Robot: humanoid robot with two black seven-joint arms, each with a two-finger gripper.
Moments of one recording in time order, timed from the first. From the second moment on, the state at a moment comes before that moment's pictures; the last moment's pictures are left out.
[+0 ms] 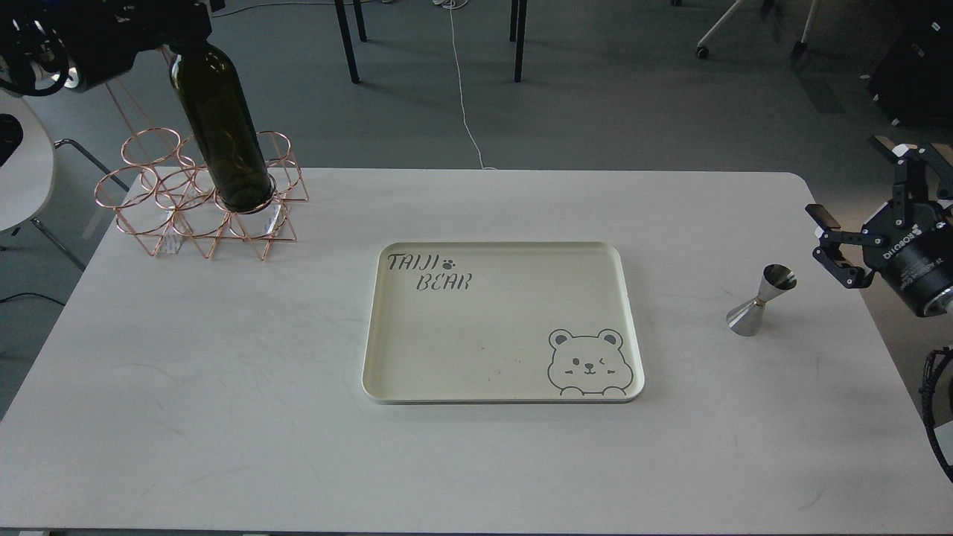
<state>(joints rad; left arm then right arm) -1.11 0.72 -0.59 -0.79 1.83 -0.11 -0.49 0.39 -1.05 0.62 1.46 0.06 0.16 0.49</state>
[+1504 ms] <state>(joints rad) -0.99 0.66 -0.58 -0.67 1.74 -0.07 -0.49 0.38 -1.04 0.62 1.46 0.06 0.16 0.49</state>
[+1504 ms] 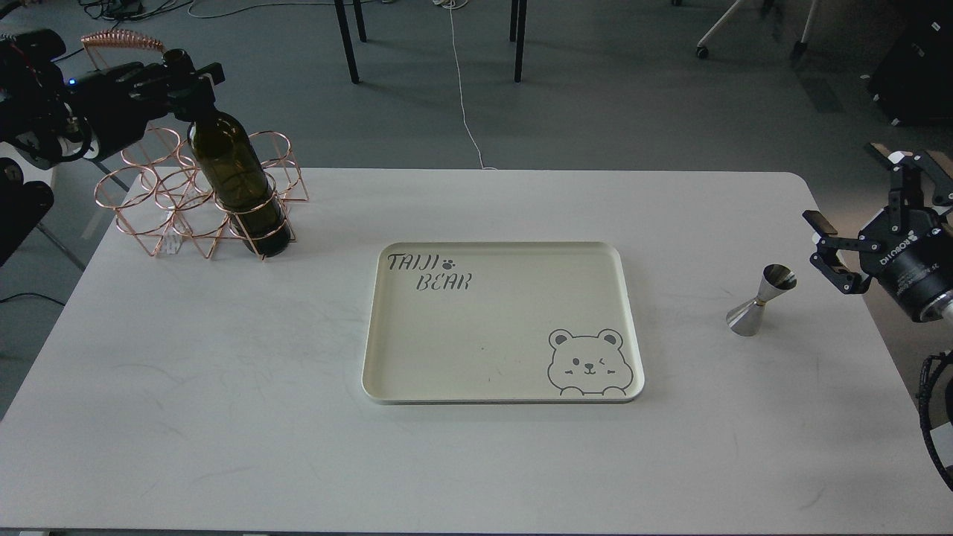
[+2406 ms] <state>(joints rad) -0.92 1.11 -0.60 -1.35 0.47 -0.44 -0.49 0.38 -1.02 0.62 1.45 0.06 0.16 0.49</state>
